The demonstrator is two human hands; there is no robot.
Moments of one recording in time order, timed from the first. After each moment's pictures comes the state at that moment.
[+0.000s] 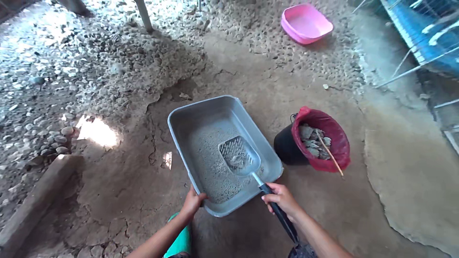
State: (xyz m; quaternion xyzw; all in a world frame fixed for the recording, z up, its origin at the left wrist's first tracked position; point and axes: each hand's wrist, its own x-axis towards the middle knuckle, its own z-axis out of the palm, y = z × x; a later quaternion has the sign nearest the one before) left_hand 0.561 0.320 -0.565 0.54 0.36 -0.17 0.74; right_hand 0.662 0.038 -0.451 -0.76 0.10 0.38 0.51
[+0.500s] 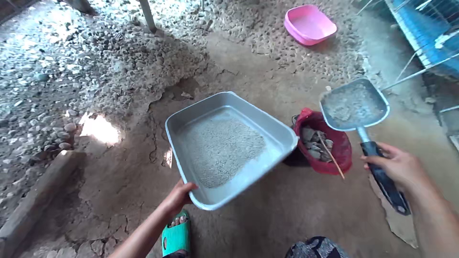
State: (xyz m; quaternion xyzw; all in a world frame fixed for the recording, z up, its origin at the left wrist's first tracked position) left_hand 0.568 0.365 -0.487 0.47 0.34 -0.18 0.80; right_hand 0.783 -0.098 -0.300 -0.96 0.10 0.03 0.25
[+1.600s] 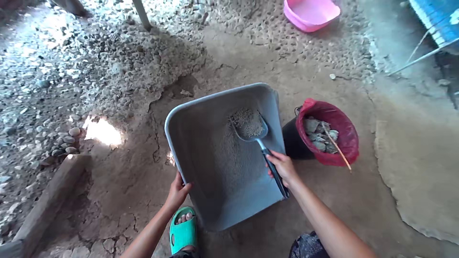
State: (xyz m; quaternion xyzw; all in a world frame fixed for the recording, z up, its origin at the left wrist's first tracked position) left_hand 0.553 0.375 -0.547 0.66 0.22 -0.01 0.72; right_hand 0.722 0.076 -0.445 -0.80 0.18 0.25 0.52
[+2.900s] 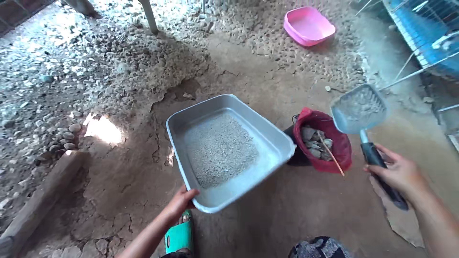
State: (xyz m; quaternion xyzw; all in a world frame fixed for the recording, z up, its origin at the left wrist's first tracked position) left_hand 0.546 0.365 -0.492 0.51 0.32 -0.19 0.77; right_hand 0.773 -0.135 -0.315 -0.97 0.07 0.03 0.22
